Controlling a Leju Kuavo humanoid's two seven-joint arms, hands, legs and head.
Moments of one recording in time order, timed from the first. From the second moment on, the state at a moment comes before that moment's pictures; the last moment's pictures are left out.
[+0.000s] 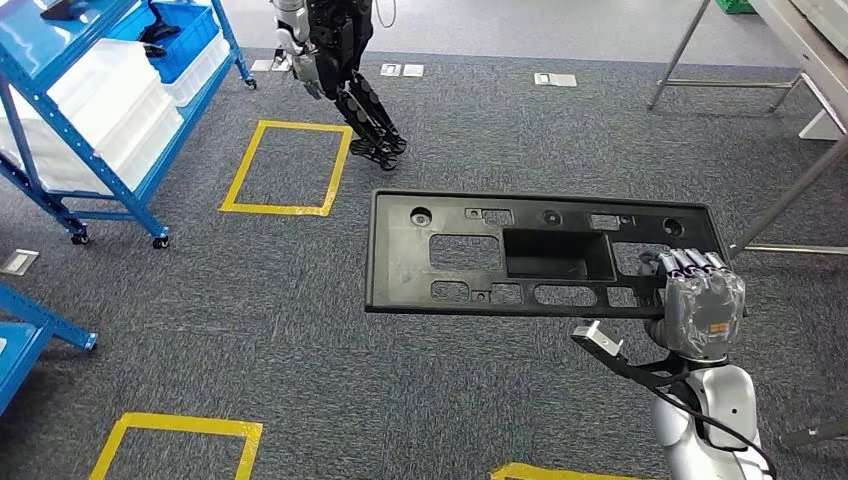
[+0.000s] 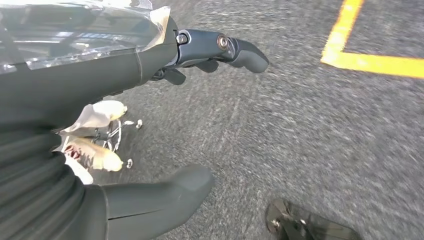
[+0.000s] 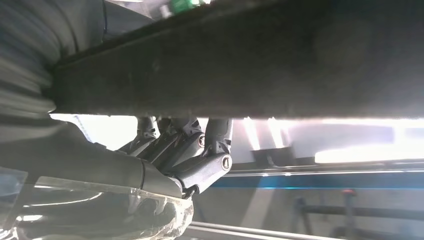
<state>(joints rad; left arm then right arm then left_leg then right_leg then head) -0.08 -0.12 -0.91 -0.12 1.20 0.69 -0.13 -0.14 -0.23 0.09 -1.50 1.11 -0.63 -0.34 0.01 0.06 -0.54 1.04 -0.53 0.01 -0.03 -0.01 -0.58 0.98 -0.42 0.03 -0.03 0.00</state>
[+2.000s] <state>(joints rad) -0.07 -0.11 -0.93 -0.12 1.30 0.60 -0.21 -0.22 -0.19 0.15 -1.43 1.21 -0.63 -0.27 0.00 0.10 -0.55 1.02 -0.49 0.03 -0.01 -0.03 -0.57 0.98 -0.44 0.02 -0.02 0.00</state>
